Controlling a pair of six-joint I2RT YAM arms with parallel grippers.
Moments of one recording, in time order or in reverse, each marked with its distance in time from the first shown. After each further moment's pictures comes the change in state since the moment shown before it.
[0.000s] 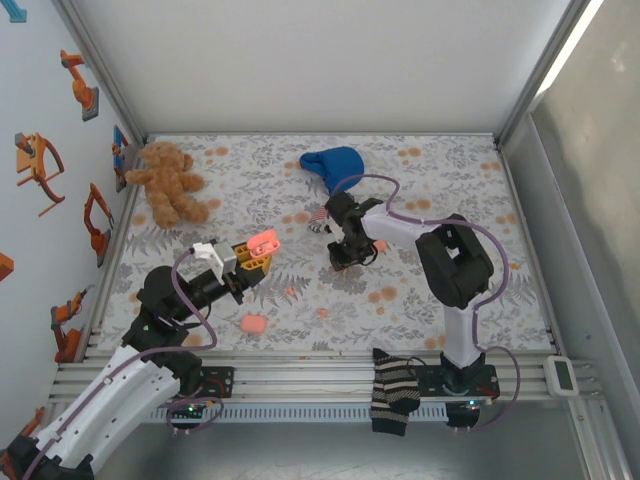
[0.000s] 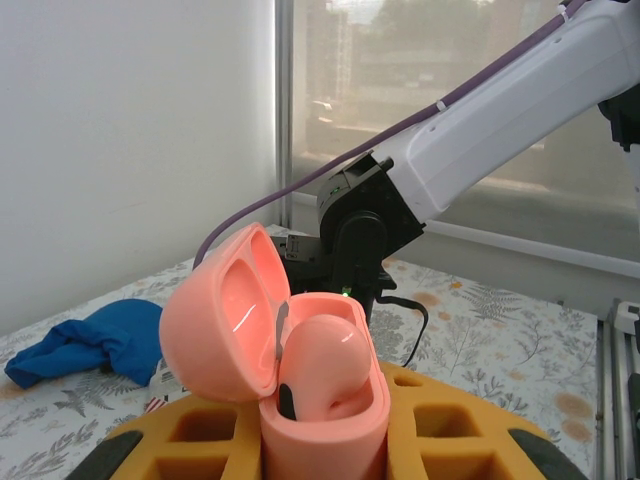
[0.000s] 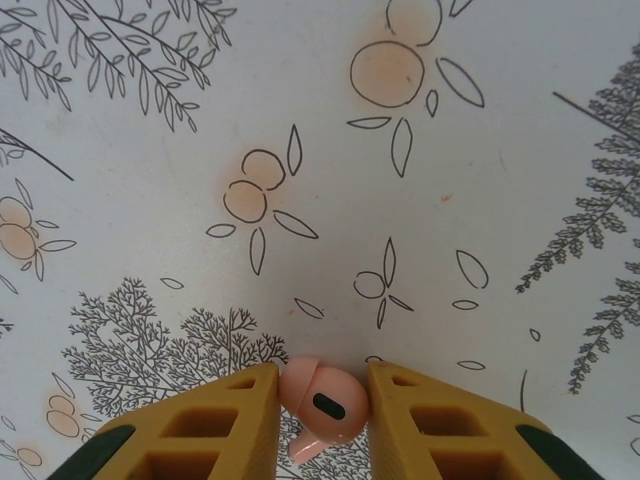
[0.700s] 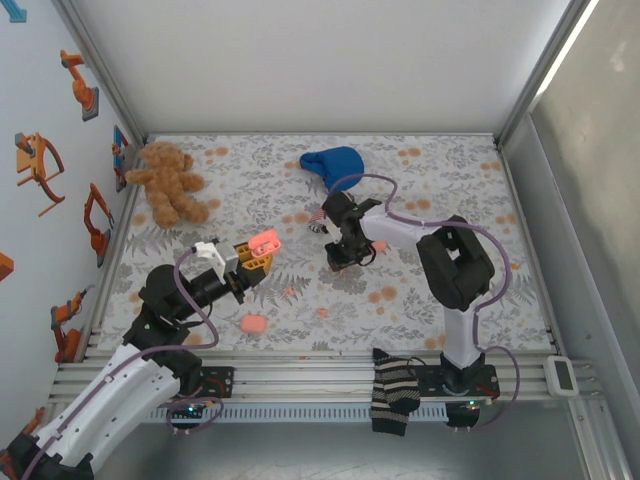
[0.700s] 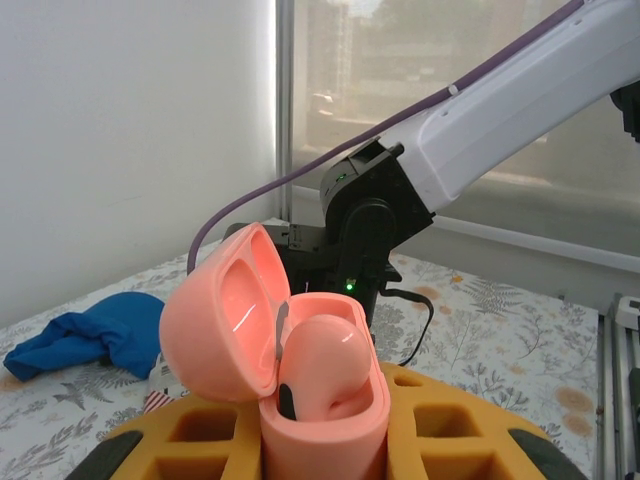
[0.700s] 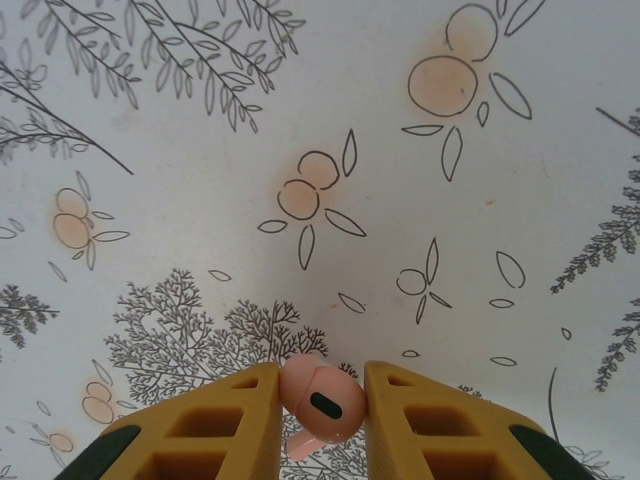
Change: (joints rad) left arm 0.000 0.017 0.000 -0.002 0.000 0.003; right arm 0.017 -0.022 0.000 0.005 0.000 -0.015
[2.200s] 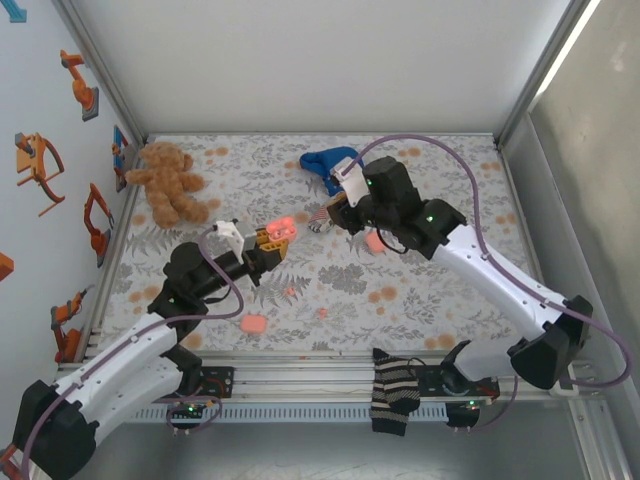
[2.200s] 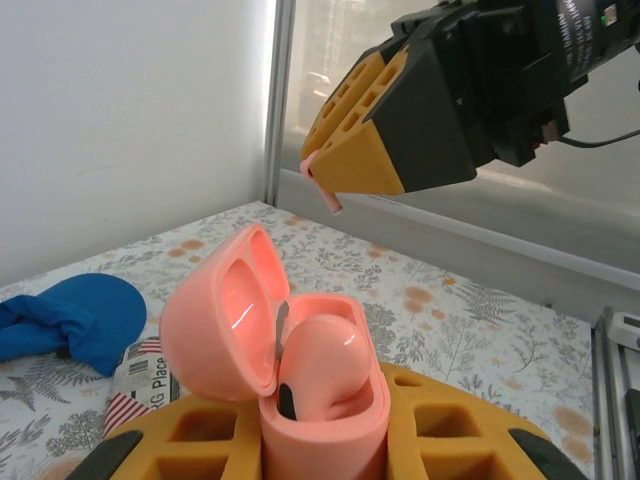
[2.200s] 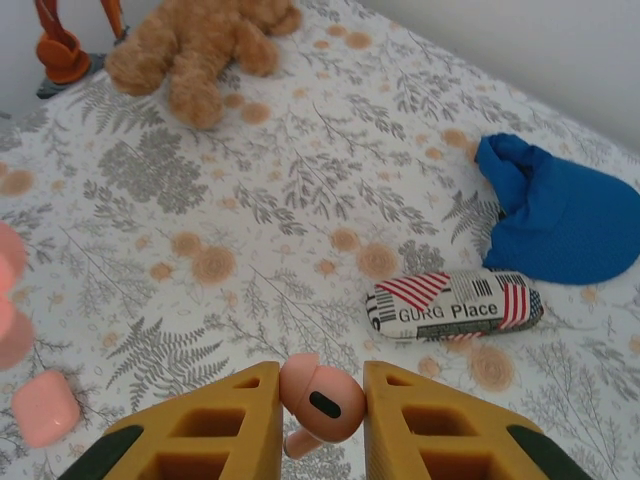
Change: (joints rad) left arm -0.003 0.333 0.032 0.271 0.041 -0.080; right arm 0.083 -0.625 0.010 0.195 0.079 -0.217
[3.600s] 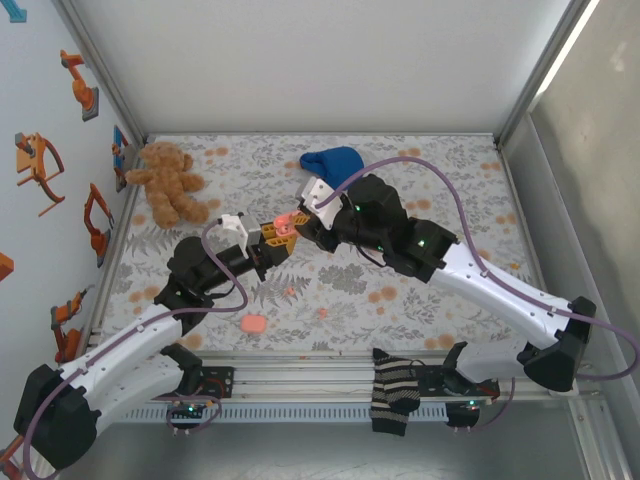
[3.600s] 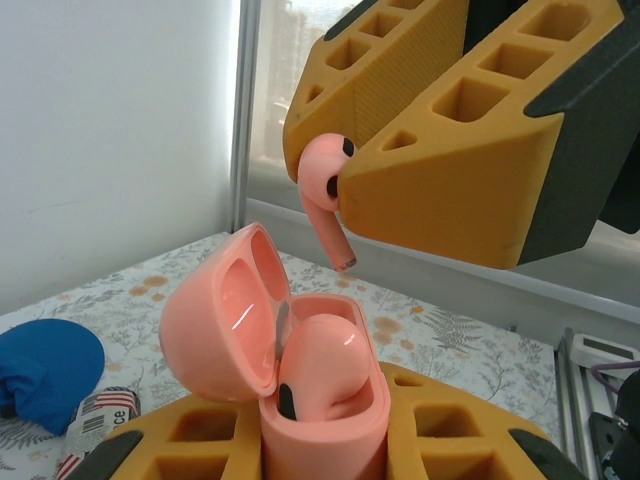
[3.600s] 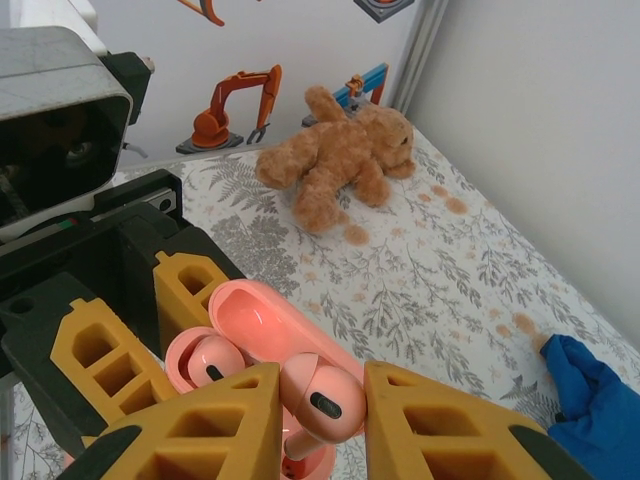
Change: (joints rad) left arm -0.032 0.072 0.042 0.100 0.038 -0.035; right arm 0.196 -0.040 -0.044 0.214 -0.016 -0.195
